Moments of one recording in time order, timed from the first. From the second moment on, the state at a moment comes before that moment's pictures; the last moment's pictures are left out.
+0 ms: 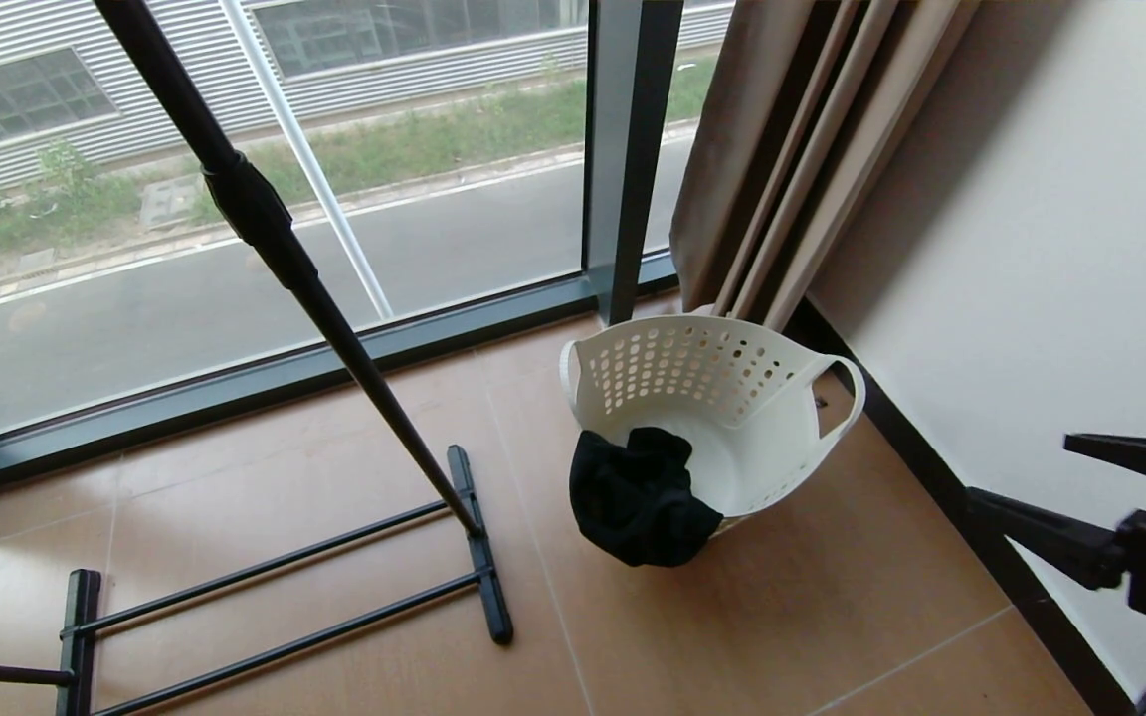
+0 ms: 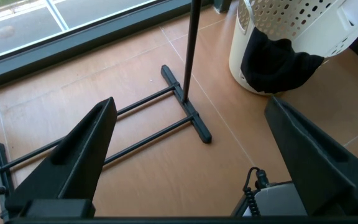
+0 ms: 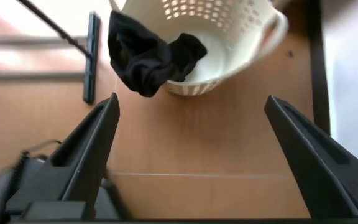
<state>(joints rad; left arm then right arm) -0.01 0.00 -0.03 0.07 -0.14 0.06 0.24 1.11 -0.60 -0.11 0.08 -0.14</state>
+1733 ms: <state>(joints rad) 0.00 0.00 -0.03 0.07 -0.14 0.06 0.37 2.46 -1.74 -0.01 0.00 -0.38</state>
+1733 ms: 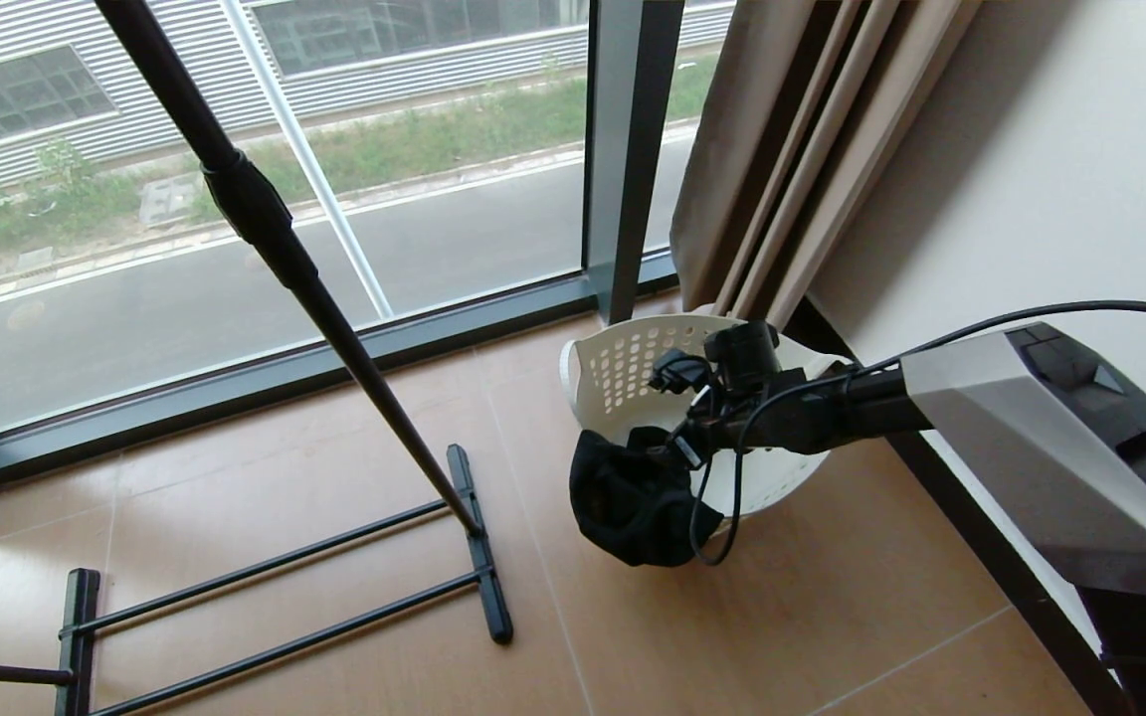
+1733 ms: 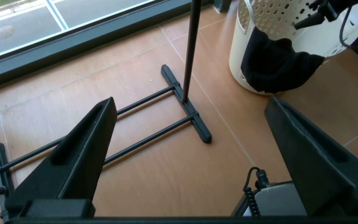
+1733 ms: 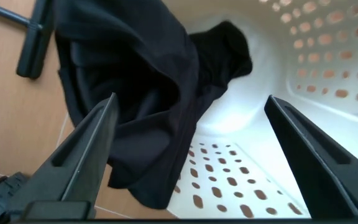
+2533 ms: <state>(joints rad) -0.01 0.00 -0.03 0.07 -0.14 0.07 0.36 2.65 -1.99 0.13 -0.04 -0.33</state>
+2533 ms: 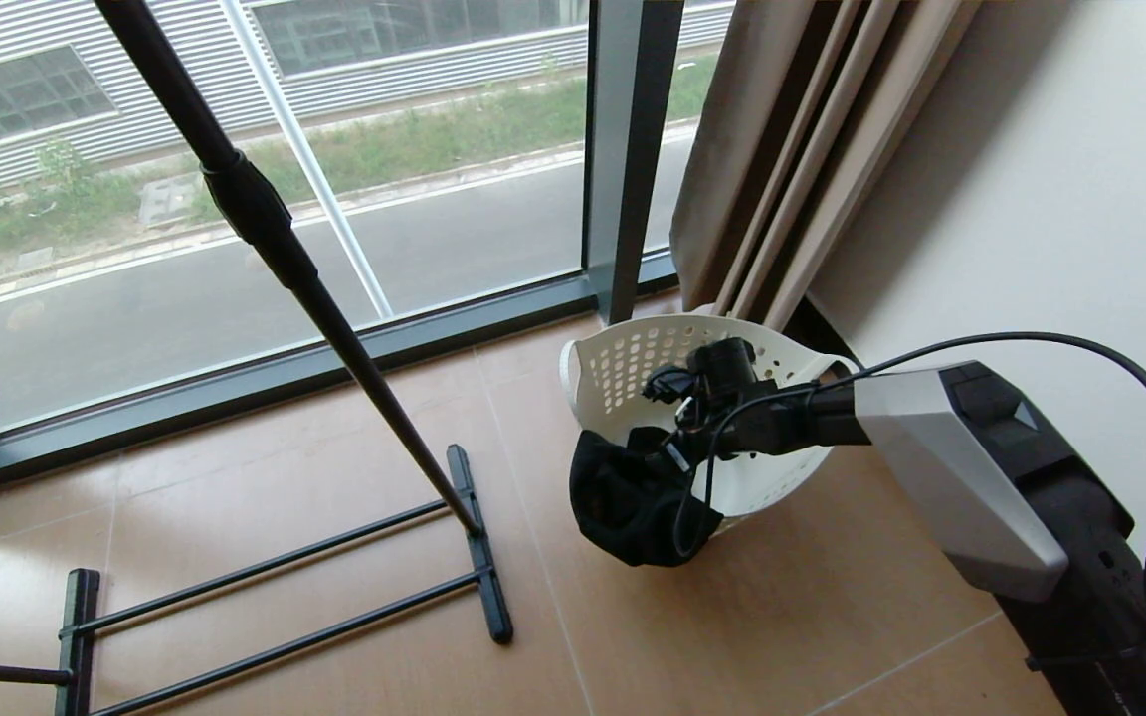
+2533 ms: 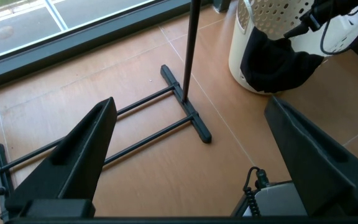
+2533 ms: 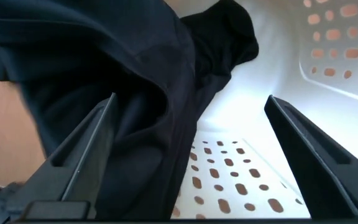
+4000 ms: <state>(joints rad) -0.01 0.00 -0.03 0.07 -0.14 0.07 0.37 2.70 -2.00 0.20 -0.03 -0.21</state>
